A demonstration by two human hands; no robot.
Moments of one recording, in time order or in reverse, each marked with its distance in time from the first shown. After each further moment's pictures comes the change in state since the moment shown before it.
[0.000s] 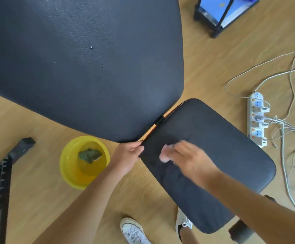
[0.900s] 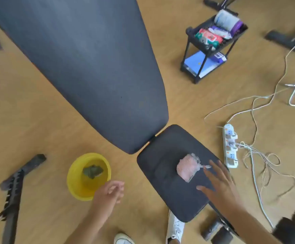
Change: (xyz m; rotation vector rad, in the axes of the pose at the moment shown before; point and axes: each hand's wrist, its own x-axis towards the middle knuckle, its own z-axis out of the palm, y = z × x) left_hand -0.196 -0.012 -0.042 -0.118 0.197 -0.030; right_hand -0.139 -0.013 -0.115 -0.087 0.010 0.573
